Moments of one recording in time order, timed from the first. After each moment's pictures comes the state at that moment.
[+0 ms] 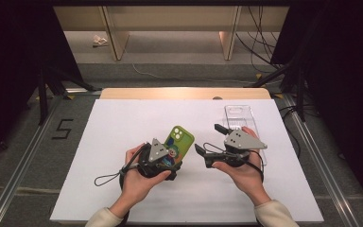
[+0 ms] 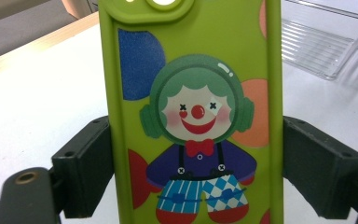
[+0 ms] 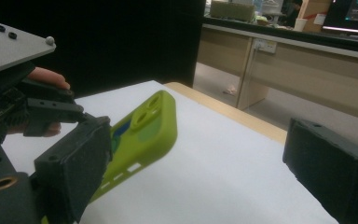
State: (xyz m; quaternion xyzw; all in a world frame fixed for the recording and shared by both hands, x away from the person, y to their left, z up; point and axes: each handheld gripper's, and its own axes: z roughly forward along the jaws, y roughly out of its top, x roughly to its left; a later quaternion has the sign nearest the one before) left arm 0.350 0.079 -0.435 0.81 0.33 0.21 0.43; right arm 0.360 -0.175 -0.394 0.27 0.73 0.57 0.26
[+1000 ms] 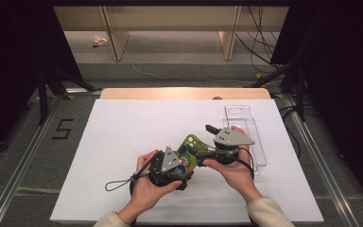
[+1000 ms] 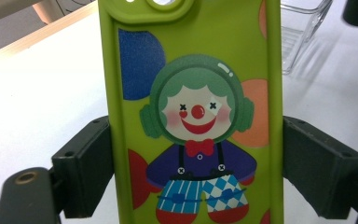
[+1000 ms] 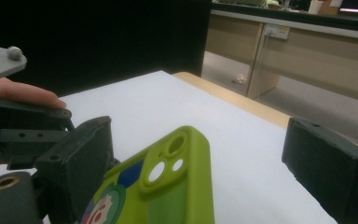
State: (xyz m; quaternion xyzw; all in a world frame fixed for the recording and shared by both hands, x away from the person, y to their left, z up) left arm 0.332 0.050 -0.440 0.83 0.29 0.20 0.44; right arm 0.371 -0.155 -0.403 0.28 0.75 0.56 0.23
